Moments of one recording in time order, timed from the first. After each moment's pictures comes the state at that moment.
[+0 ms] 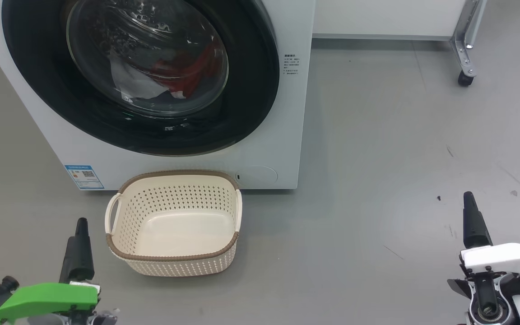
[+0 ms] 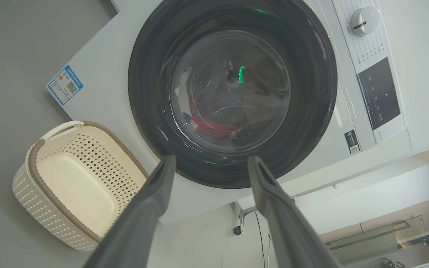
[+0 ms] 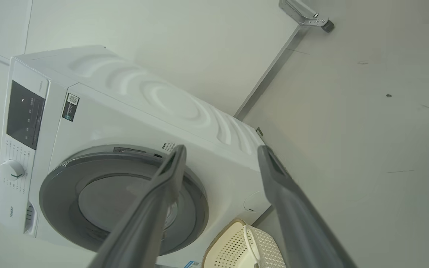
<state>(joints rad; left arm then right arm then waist) -0.02 0.02 0.03 0.19 -1.23 -0.12 -0.07 -0.03 -0.05 -0.04 0.19 1.18 0.10 -0.07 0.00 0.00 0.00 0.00</state>
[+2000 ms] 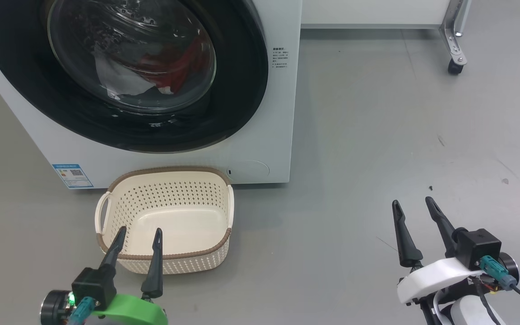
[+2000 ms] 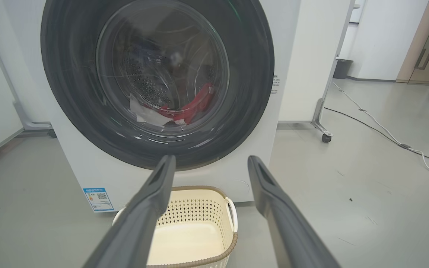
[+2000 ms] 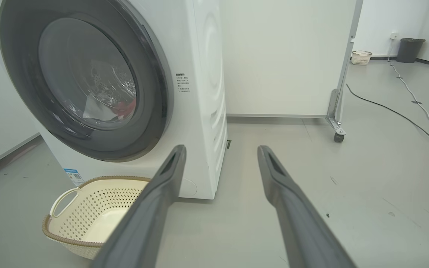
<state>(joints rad) -0.02 0.03 -0.17 0.23 -0.26 -0.02 -0.25 -0.03 -0.13 0.24 0.20 0.35 -0.02 -0.22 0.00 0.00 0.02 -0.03</state>
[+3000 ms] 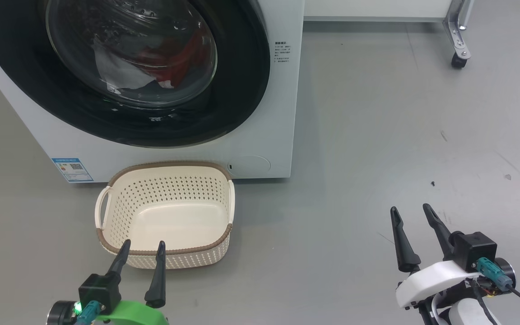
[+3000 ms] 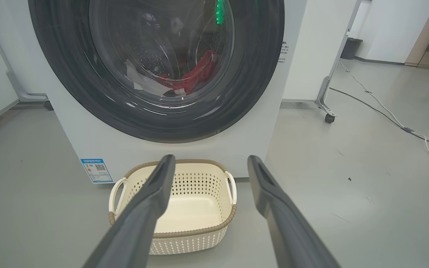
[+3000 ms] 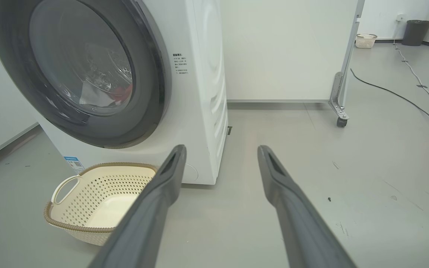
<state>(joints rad) -0.02 0.04 -0.20 0.31 -0.29 -0.01 -0.25 -0.03 -0.12 0.24 0.24 0.36 -0.01 -0.22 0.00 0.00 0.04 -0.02</state>
